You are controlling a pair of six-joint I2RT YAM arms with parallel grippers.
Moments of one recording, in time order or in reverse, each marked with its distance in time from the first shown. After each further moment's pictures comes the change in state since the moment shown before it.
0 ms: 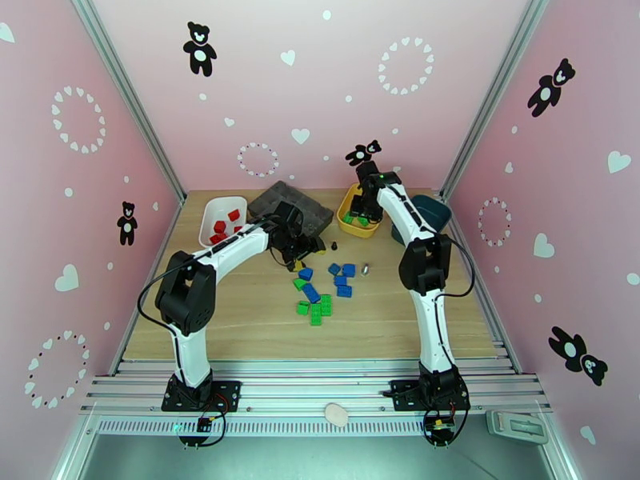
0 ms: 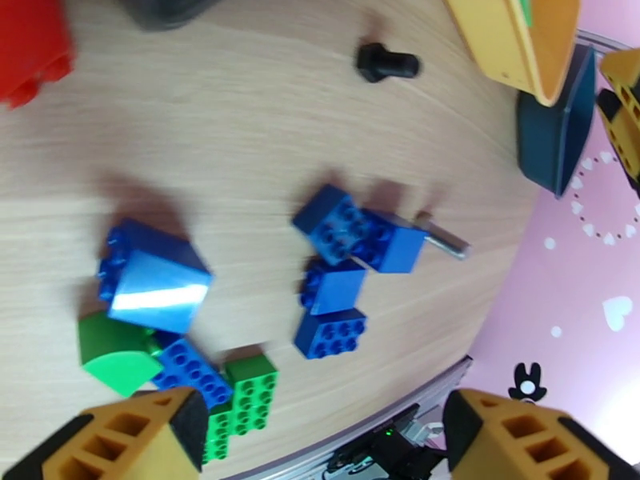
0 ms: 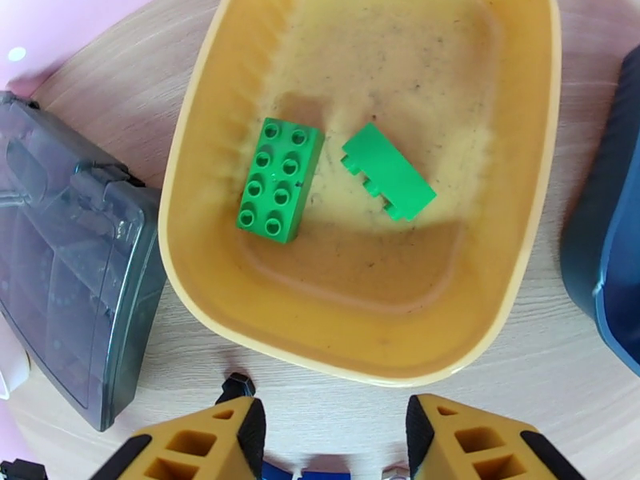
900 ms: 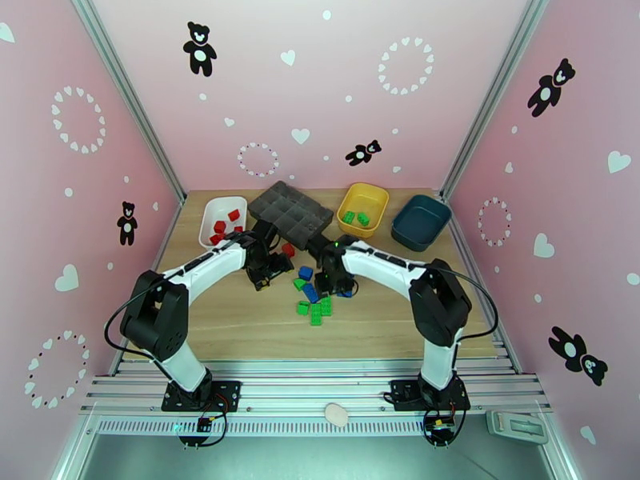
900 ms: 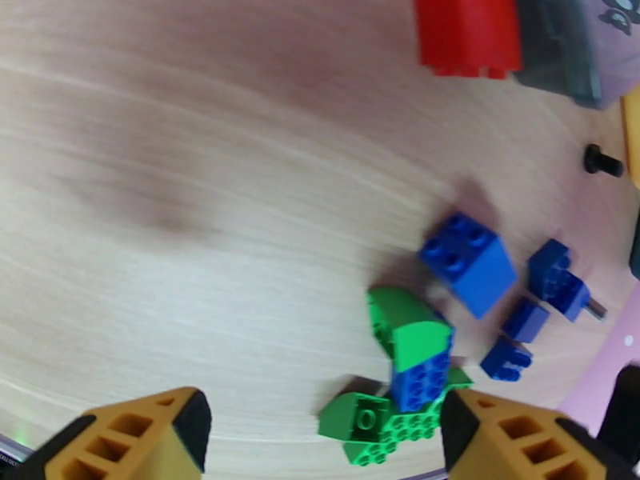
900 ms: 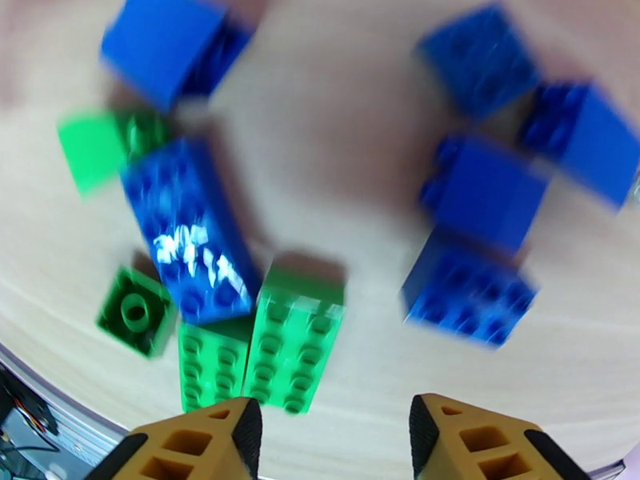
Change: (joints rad) left arm 0.072 -0.235 -0.332 -0.072 -0.270 -0.028; right arm 0.520 -0.483 -0.935 0.167 -0.029 0.066
